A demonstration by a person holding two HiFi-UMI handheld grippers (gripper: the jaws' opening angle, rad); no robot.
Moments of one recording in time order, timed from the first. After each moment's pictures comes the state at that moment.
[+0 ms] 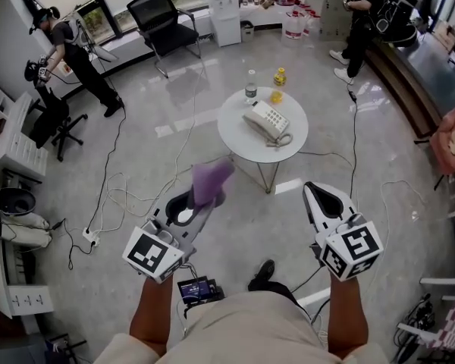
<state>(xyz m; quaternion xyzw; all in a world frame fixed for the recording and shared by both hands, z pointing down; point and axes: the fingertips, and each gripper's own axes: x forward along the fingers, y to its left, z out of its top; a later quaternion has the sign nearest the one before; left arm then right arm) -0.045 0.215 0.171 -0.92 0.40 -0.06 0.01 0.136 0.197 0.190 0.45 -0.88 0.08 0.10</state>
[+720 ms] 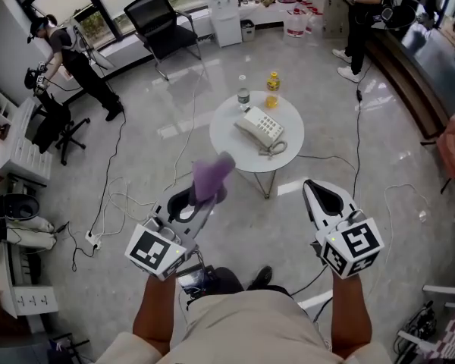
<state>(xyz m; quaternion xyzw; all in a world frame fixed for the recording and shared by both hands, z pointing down) 0.021 0.145 0.178 -0.91 0.41 -0.08 0.01 0.198 0.129 0.206 0.44 -0.89 0.09 0.10</state>
